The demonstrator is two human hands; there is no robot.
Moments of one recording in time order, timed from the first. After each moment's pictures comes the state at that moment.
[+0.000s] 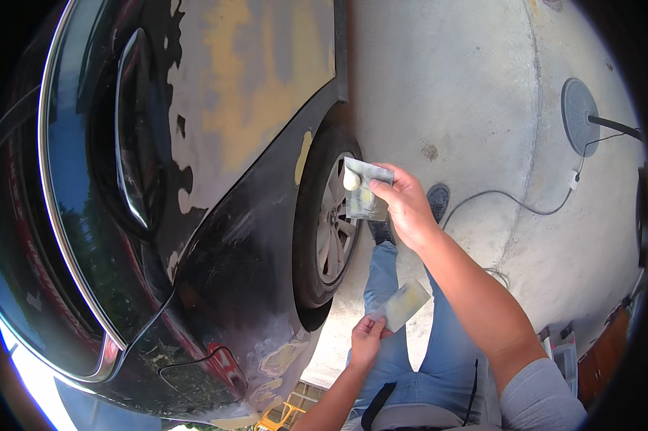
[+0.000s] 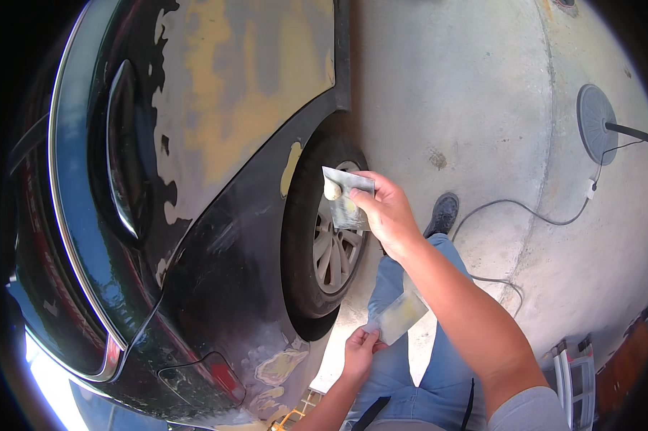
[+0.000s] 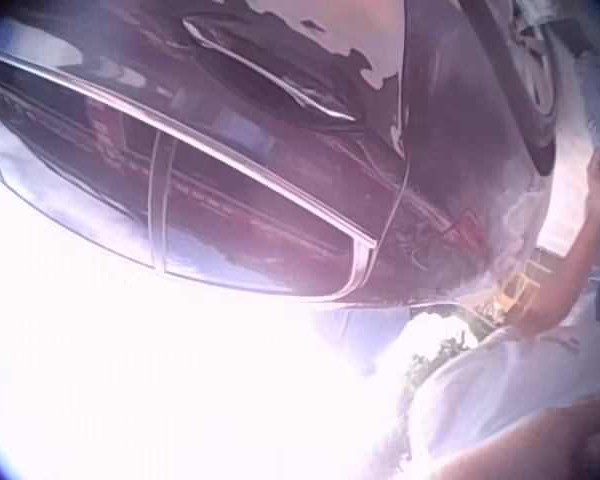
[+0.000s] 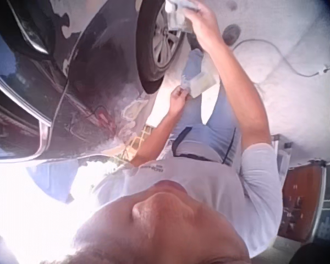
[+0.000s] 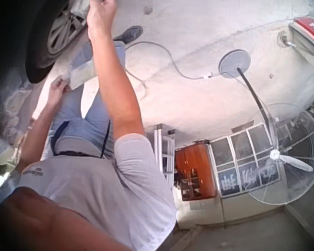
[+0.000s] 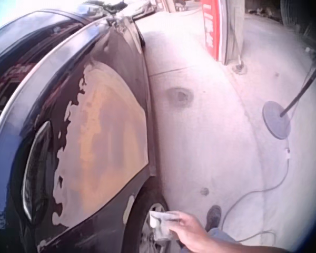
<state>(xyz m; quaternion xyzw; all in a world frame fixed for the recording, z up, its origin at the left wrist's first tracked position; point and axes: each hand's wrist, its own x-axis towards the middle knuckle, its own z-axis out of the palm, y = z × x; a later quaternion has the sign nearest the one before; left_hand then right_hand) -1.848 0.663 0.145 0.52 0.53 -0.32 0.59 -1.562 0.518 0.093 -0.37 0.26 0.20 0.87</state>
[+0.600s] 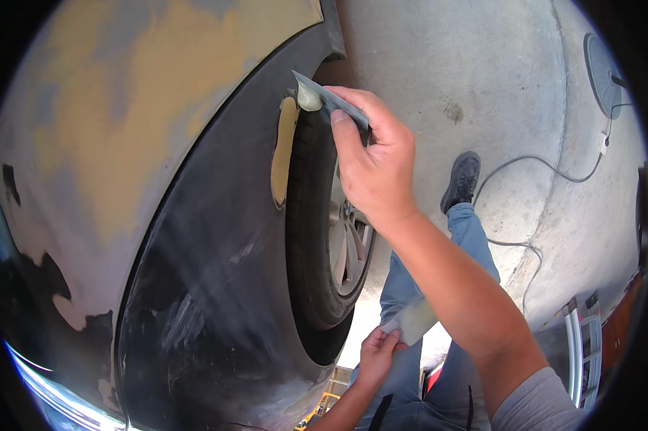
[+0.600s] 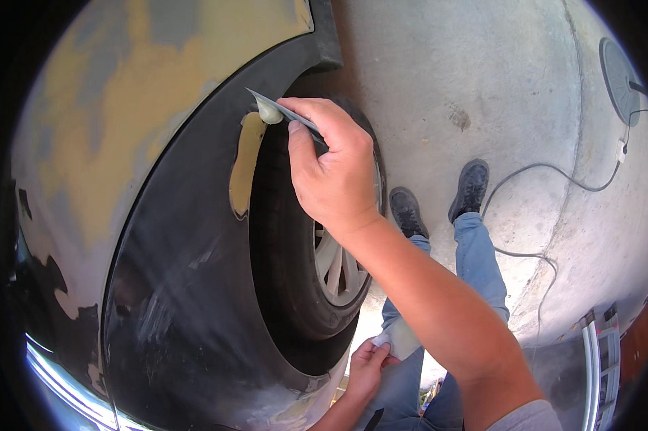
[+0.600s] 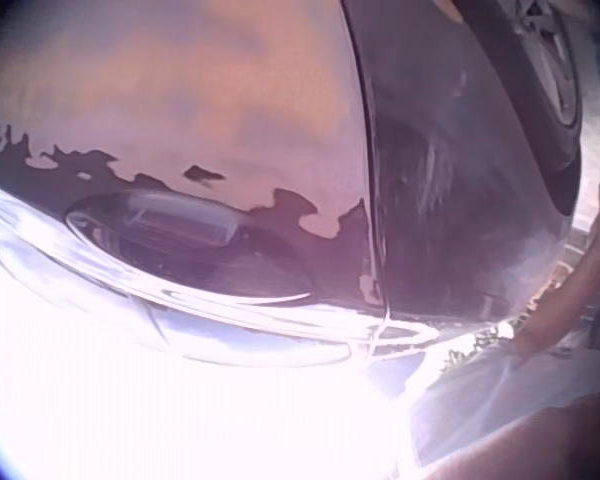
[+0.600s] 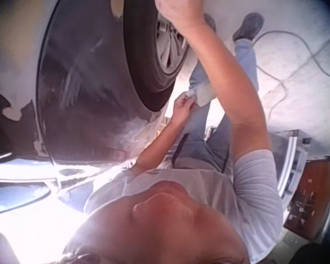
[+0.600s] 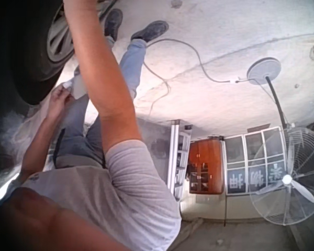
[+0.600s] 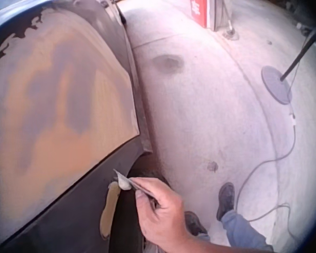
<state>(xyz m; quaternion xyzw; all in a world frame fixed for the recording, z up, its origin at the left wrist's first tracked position) -1.838 0.731 0.095 0.49 0.56 -0.38 0.55 -1.501 0.629 0.006 -0.60 0.21 -0.14 0.76</state>
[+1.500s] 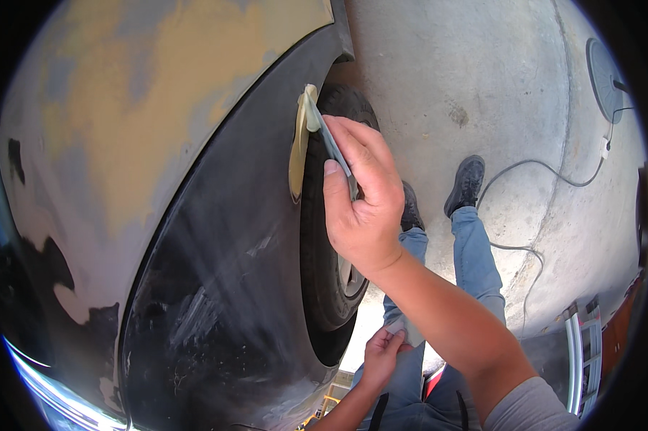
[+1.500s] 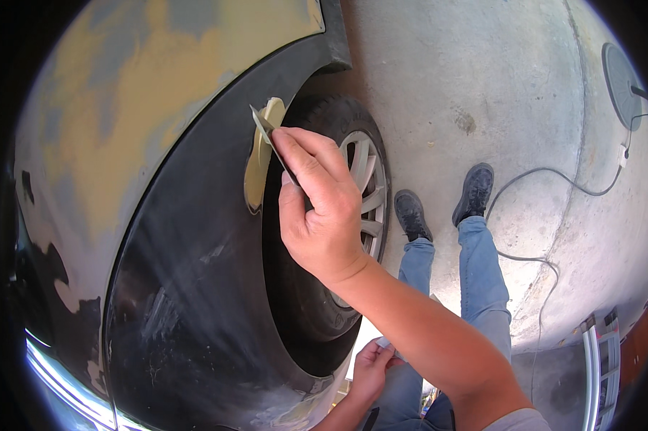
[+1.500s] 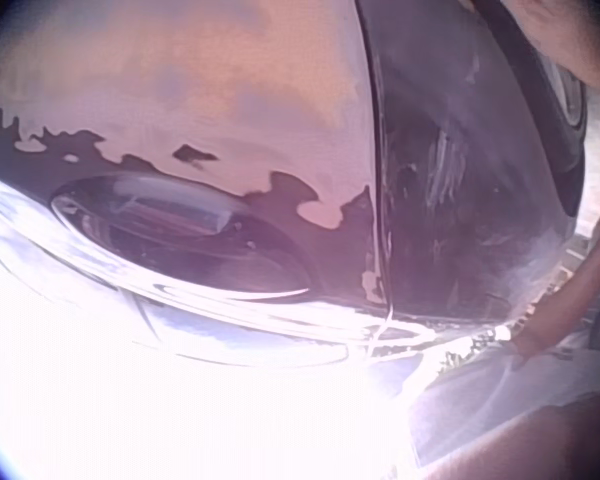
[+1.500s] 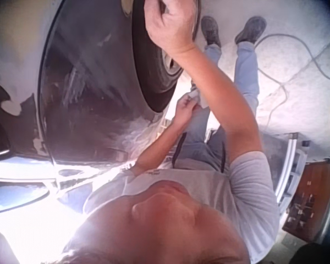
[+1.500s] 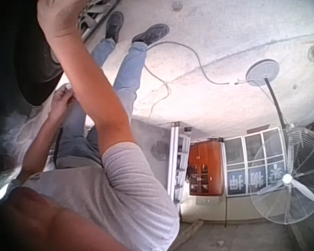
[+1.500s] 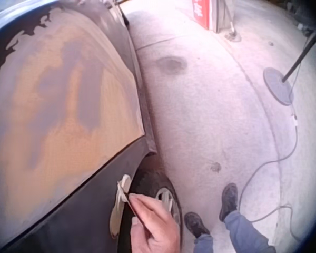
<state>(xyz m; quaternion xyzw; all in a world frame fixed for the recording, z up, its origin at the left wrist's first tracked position) -1.839 0.736 0.094 0.48 0.55 -0.39 0.57 -1.536 0.662 0.027 -0.68 0.15 -0.20 0.69</state>
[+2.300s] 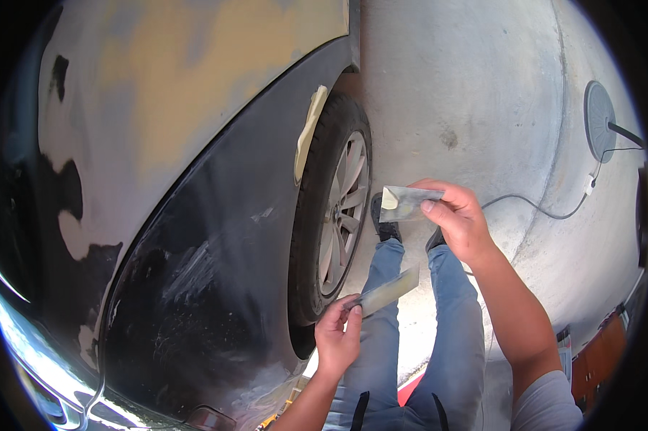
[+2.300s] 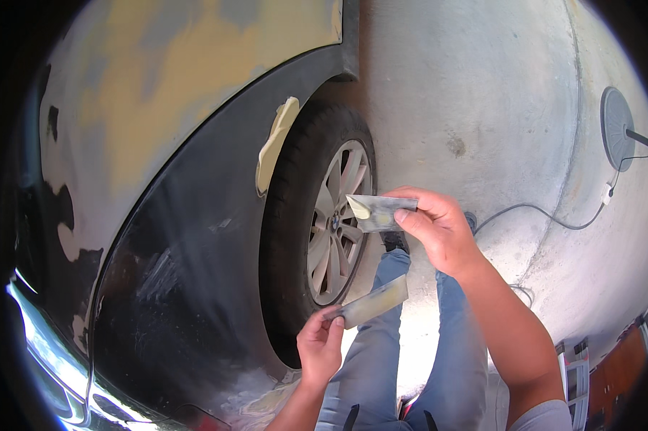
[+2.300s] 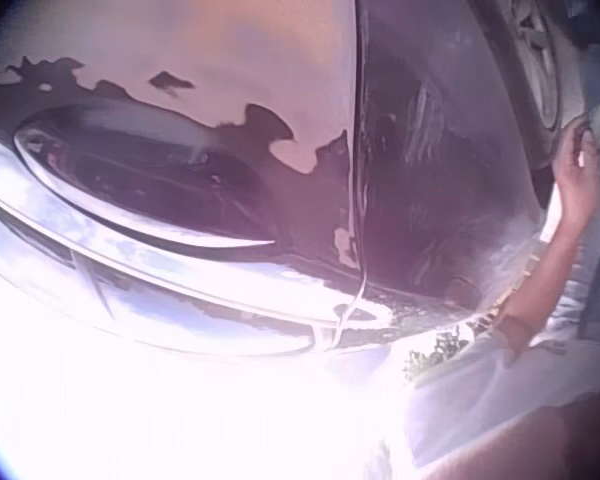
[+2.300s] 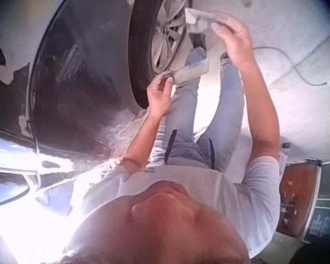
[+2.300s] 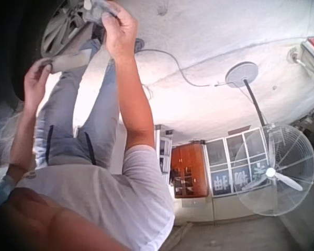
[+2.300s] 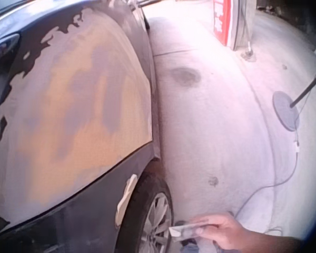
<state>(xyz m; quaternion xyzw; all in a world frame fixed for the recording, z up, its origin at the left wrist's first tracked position) -1.751 0.730 0.109 0.73 0.35 -0.21 0.55 -1.594 0.503 0.017 -0.49 0.13 0.26 0.82</state>
